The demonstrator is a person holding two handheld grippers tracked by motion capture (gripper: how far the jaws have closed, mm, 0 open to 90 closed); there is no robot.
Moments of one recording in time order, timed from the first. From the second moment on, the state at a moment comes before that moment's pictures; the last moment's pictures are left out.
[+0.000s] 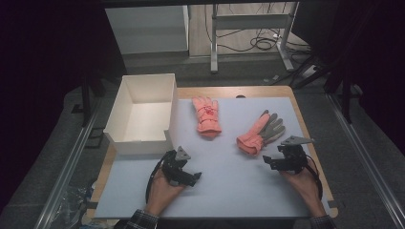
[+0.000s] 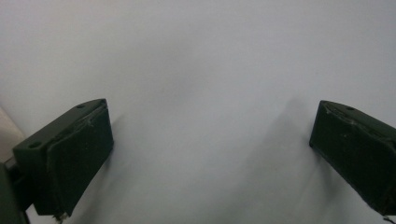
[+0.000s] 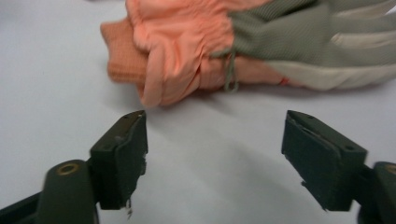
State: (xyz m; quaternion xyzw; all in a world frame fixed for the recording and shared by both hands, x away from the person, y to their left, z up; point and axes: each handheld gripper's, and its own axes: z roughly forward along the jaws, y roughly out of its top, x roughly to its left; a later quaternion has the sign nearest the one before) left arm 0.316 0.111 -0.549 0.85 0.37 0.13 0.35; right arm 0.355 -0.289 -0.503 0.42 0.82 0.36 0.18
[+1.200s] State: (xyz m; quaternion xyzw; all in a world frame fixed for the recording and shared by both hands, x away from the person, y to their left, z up) left arm 0.316 0.111 -0.549 0.85 0.37 0.13 0.35; right arm 0.452 -0.275 -0.497 0.47 0.80 0.32 0.19
